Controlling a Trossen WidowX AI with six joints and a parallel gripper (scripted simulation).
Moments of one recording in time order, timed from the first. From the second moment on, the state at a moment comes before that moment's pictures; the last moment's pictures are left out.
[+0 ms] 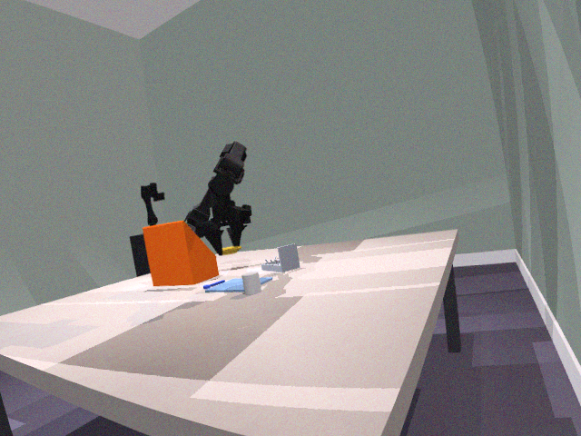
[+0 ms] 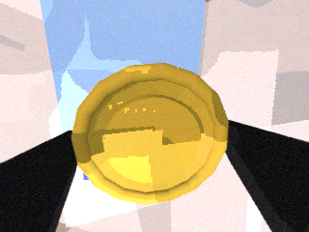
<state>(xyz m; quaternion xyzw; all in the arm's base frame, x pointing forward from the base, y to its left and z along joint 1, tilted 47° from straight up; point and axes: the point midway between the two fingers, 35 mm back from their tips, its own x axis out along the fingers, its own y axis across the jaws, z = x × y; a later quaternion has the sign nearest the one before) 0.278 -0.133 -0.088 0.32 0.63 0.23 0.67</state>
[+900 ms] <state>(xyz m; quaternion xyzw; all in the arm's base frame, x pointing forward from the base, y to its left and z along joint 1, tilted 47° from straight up) 0.275 -0.173 -0.006 0.40 0.65 0.16 0.63</state>
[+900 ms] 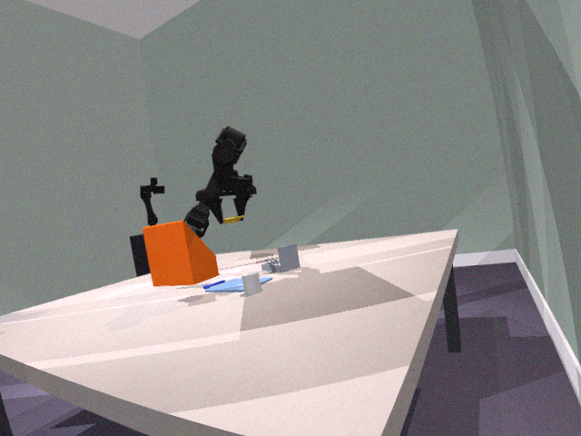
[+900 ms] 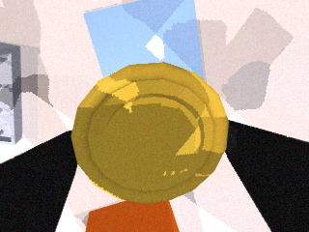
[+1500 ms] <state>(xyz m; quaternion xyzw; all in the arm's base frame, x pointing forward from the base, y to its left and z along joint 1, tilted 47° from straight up) 0.278 -0.119 0.061 0.57 0.67 -0.05 0.48</state>
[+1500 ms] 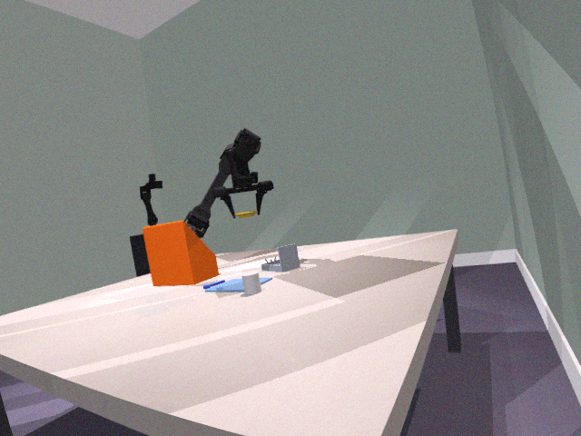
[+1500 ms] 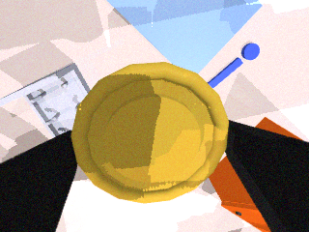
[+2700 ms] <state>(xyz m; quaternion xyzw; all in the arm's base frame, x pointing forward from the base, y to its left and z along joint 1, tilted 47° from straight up) 0.232 -0.007 0.153 0.74 0.53 -0.40 0.09</state>
